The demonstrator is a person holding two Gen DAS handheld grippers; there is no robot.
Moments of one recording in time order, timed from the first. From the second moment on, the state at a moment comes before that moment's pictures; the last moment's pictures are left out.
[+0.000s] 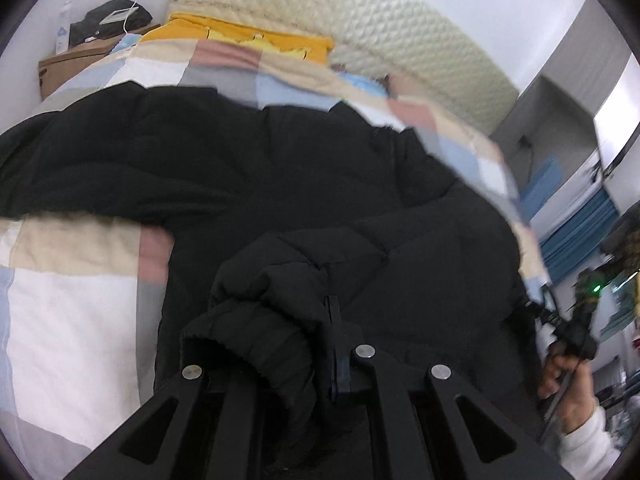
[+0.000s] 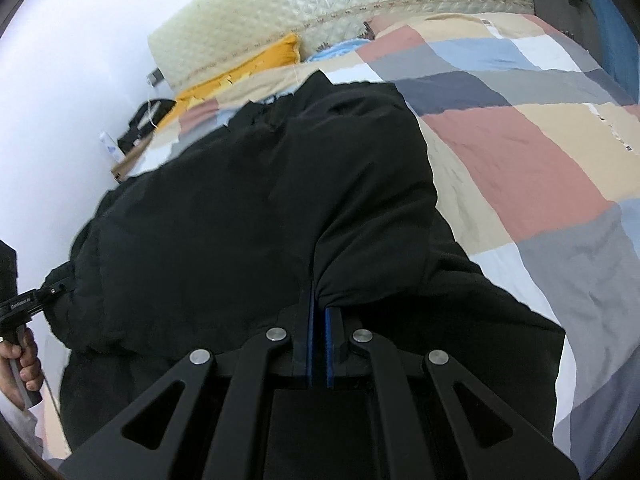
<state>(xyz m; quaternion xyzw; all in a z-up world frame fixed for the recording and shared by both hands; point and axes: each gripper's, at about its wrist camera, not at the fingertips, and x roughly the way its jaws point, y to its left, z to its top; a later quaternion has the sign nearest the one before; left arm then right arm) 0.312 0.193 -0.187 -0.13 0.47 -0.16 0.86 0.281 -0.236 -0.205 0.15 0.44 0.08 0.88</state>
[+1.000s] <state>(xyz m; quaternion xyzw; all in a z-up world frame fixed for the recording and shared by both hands) 0.197 0.203 -0.055 -0.11 0.38 -0.02 0.92 0.179 -0.231 -0.091 0.12 0.34 0.06 0.93</state>
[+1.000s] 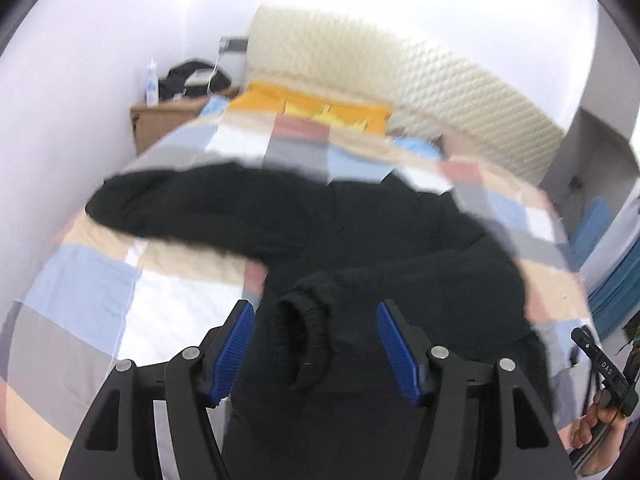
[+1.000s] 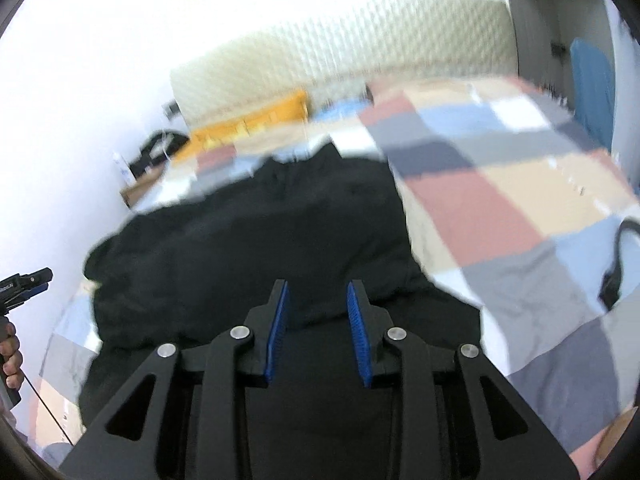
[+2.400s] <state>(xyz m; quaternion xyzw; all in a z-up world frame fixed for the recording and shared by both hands) 0.125 0.233 0.008 -0.09 0.32 -0.01 0.94 0.035 -0.162 0.015 0.04 0.24 0.16 0.96</state>
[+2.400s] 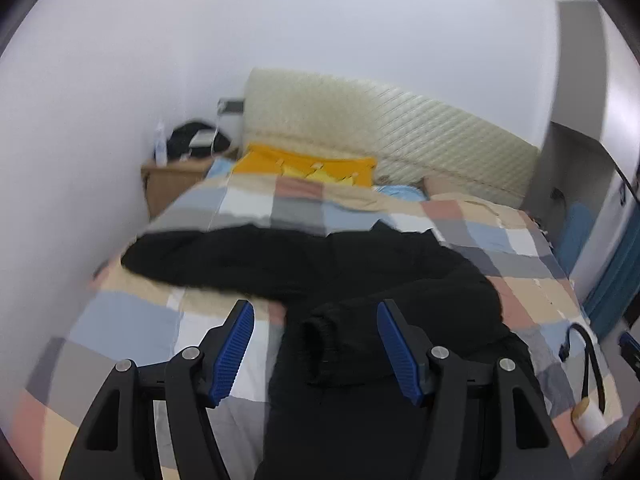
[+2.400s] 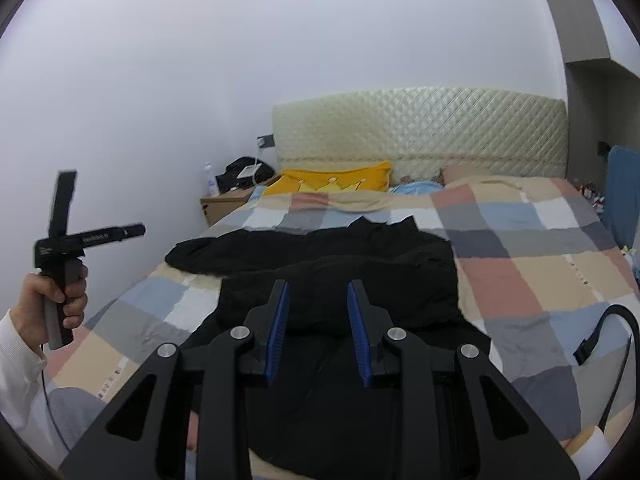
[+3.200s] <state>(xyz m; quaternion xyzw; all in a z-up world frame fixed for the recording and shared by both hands) 0.293 0.479 -0.196 -0.36 0.38 0.08 0.85 0.128 -0.185 -0.076 0.08 0.30 0.09 0.95</state>
